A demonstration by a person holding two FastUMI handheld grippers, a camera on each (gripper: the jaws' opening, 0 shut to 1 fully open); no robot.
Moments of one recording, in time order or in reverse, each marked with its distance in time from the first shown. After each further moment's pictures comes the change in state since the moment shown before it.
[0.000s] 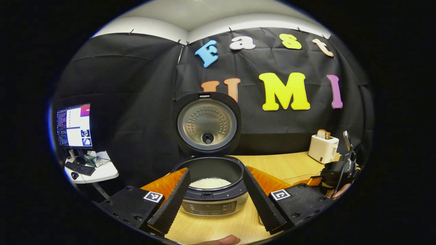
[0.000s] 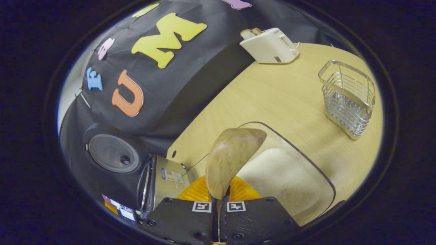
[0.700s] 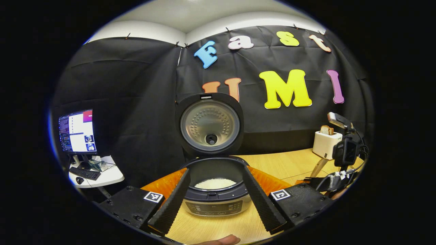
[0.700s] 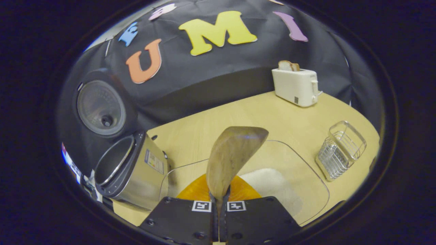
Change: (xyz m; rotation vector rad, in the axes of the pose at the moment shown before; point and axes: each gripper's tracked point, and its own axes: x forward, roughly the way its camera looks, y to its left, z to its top) left arm -0.001 0.003 0.000 0.050 -0.004 0.020; right arm 0.001 -0.002 0.009 -0.446 -0.151 -0.214
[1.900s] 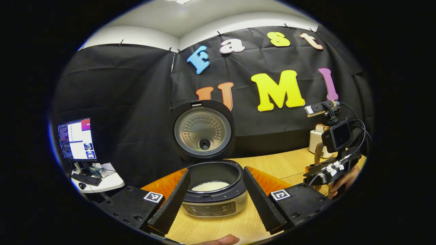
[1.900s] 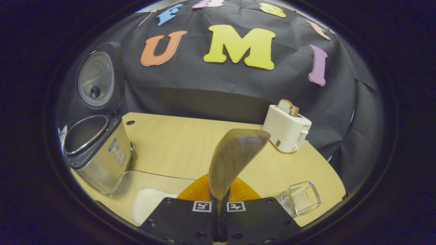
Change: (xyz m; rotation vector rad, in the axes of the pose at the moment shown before) left arm -0.011 -0.013 0.011 0.055 -0.040 -0.017; right arm 0.009 -0.041 0.064 -0.478 -0.104 -0.207
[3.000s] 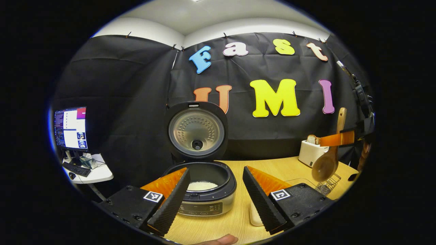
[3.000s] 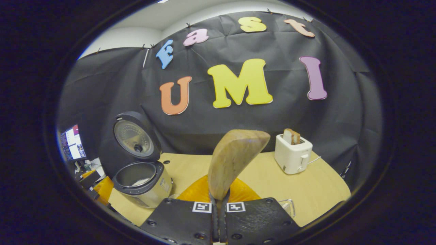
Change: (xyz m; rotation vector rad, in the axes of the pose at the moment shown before) left arm -0.008 -0.016 0.009 -0.106 -0.016 -0.067; right arm -0.118 -0.043 0.088 0.167 -0.216 0.331
